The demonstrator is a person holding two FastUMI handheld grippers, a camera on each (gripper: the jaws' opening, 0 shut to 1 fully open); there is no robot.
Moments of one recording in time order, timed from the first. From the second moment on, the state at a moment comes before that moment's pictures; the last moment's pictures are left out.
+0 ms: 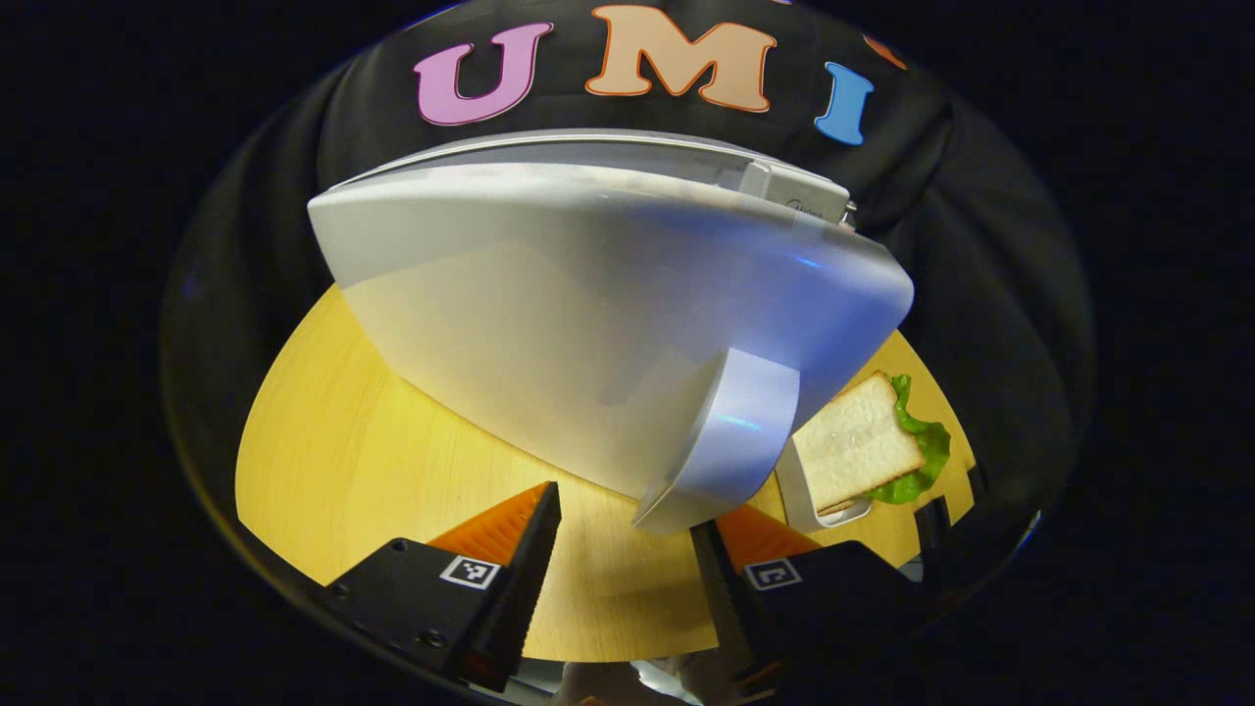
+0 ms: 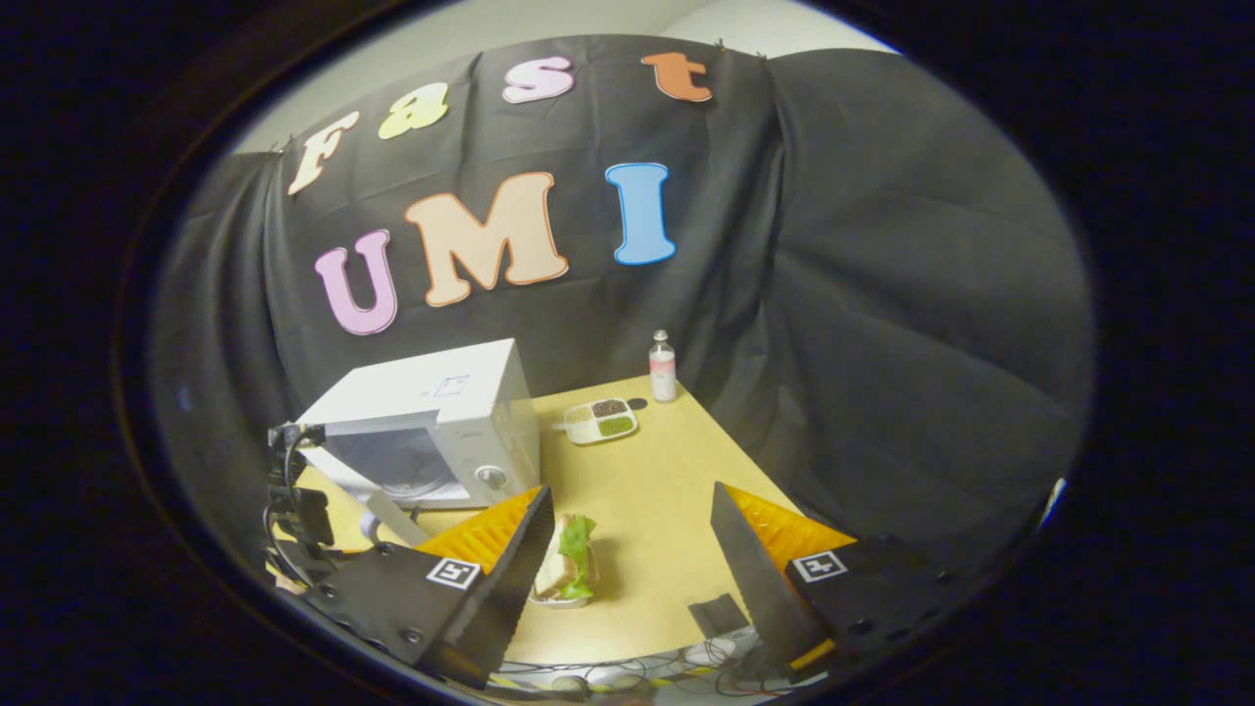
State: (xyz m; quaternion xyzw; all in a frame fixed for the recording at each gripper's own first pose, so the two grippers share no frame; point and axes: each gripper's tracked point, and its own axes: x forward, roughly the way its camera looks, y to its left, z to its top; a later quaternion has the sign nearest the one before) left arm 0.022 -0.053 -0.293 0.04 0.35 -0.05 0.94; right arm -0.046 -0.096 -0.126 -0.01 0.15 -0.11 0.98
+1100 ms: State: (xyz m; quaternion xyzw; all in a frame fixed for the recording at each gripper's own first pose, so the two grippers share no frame) left arm -0.121 0.120 -0.253 -0.06 0.37 0.15 0.91; right arm -0.002 -0.059 -0.222 0.04 0.30 -0.01 0.95
